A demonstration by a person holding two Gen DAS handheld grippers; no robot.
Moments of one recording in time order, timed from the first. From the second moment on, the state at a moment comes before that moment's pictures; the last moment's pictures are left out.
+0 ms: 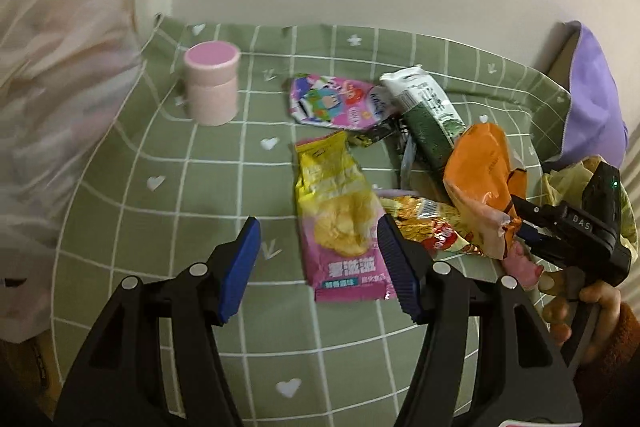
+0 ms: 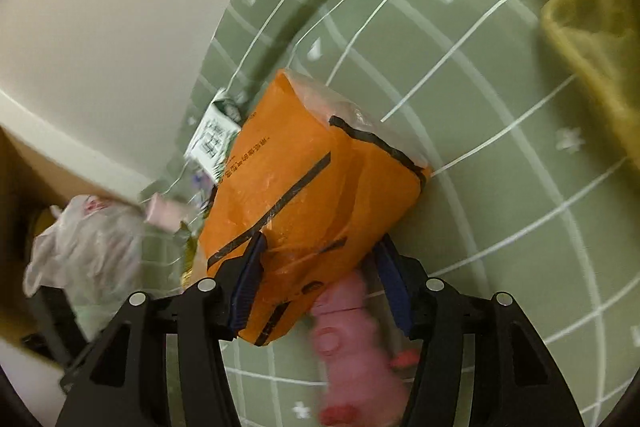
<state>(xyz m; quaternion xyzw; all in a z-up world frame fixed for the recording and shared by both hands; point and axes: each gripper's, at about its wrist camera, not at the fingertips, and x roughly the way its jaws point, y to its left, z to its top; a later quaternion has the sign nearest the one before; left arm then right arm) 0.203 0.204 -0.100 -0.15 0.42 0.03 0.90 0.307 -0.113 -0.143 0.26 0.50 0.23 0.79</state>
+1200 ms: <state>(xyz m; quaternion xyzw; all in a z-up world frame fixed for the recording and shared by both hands) 0.404 0.103 -0.096 -0.11 0.44 0.09 0.88 0.252 -0.196 -0.064 0.05 0.43 0.21 0.88</state>
